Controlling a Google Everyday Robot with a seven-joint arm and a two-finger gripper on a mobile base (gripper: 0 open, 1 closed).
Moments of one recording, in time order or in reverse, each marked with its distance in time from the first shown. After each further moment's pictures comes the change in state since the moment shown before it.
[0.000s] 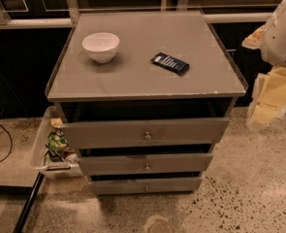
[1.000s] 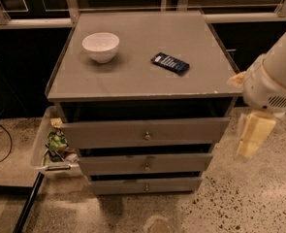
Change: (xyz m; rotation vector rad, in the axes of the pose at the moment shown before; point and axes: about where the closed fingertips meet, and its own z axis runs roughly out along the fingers) arm 0.016 0.027 0.080 -0.088 -0.027 -0.013
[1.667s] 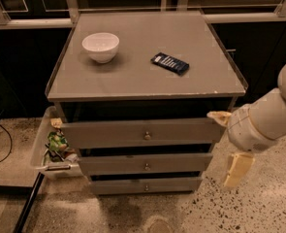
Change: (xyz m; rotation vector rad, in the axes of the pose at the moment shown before) arm 0.012 0.028 0.101 -0.044 -0.181 -0.141
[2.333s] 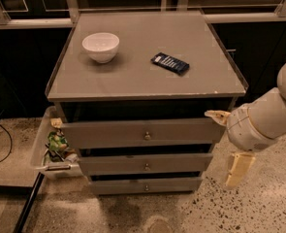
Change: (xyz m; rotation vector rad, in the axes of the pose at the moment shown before) arm 0.001 -0.001 0.001 0.009 -0.008 -0.078
